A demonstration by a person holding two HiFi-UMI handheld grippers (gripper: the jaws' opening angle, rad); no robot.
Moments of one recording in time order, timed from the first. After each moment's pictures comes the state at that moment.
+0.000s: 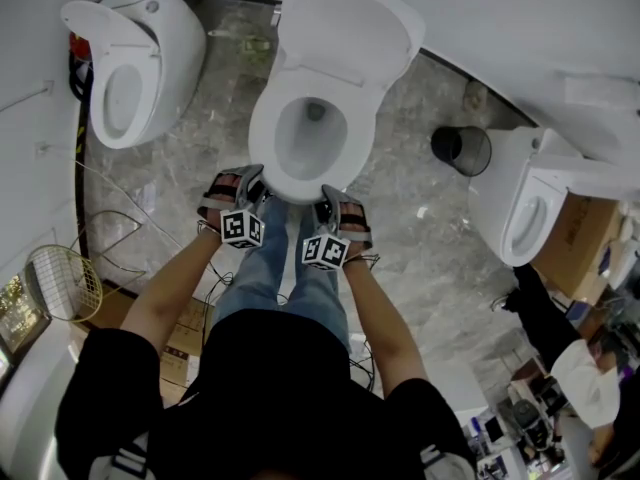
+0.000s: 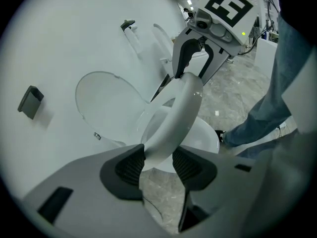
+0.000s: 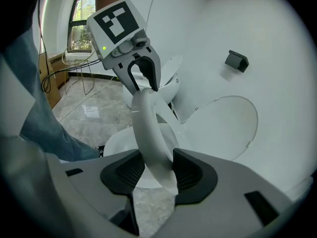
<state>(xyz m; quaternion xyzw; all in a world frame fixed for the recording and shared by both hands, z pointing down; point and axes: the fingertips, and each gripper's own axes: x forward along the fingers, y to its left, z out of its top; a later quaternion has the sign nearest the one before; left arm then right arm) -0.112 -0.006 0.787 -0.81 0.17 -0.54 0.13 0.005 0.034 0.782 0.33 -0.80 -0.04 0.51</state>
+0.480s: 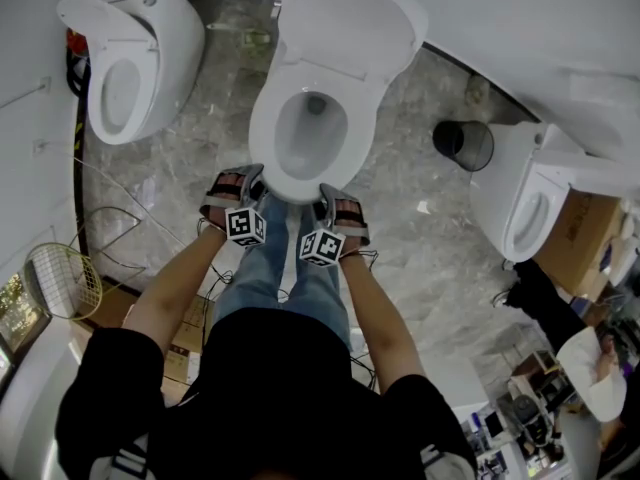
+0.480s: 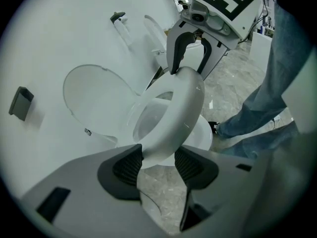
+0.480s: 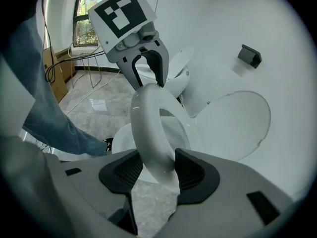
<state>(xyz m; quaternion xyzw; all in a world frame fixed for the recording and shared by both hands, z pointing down) -0.121 0.016 0.821 -0.79 0.14 -0.58 0.13 -0.003 0.057 0.818 0.28 -0.79 -0.04 0.55</state>
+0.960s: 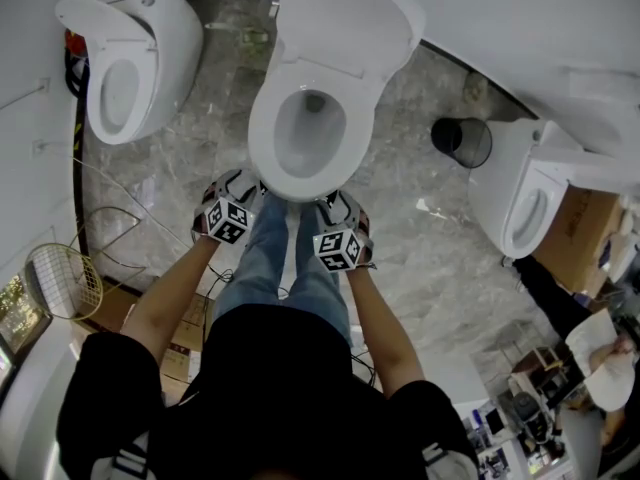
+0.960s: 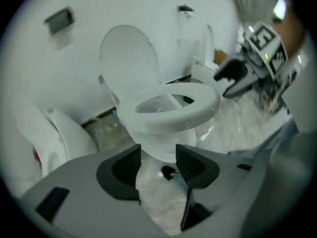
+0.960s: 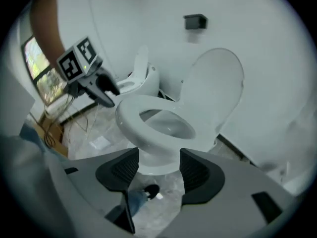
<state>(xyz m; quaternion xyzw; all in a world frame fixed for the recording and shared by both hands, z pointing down) -0.168 0.032 0.819 -0.78 0.26 -0.53 -0.18 0.035 0.071 0.789 0.40 -0.77 0.22 0.44</state>
